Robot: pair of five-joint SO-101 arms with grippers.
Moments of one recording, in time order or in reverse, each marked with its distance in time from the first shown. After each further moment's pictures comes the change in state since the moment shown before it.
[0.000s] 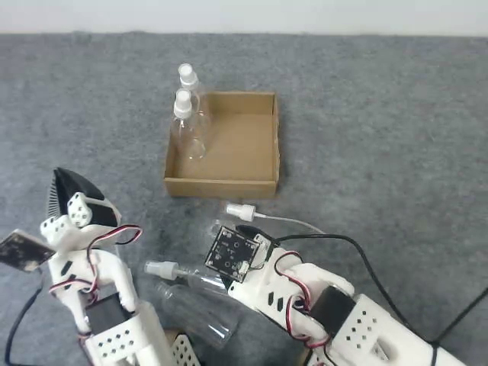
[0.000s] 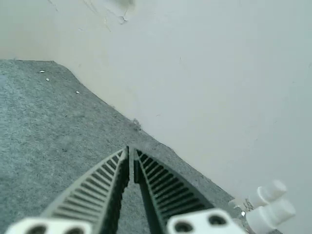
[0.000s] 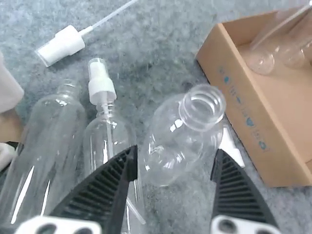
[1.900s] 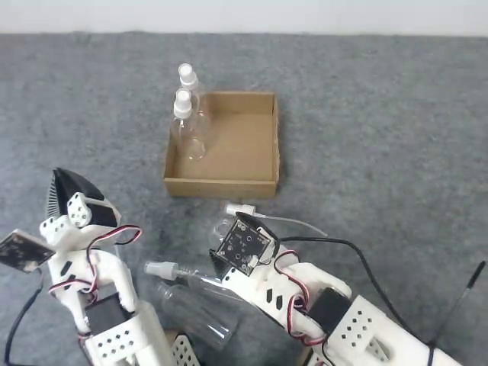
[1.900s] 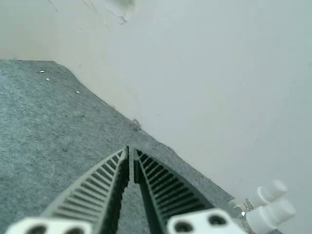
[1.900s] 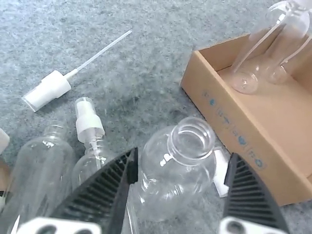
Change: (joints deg) left arm 0.0 0.0 0.0 0.0 0.0; right arm 1.5 0.0 5.8 -13.3 -5.7
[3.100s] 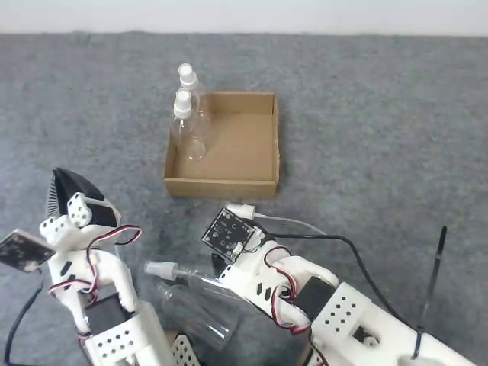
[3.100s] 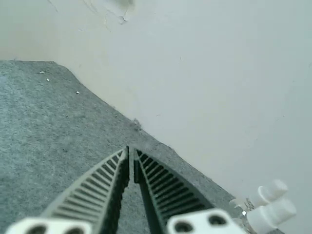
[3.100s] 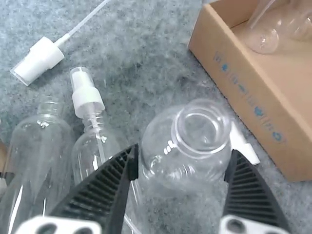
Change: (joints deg) left arm 0.0 0.0 0.0 0.0 -0.4; right arm -0.1 14.4 -5.2 0.0 -2.3
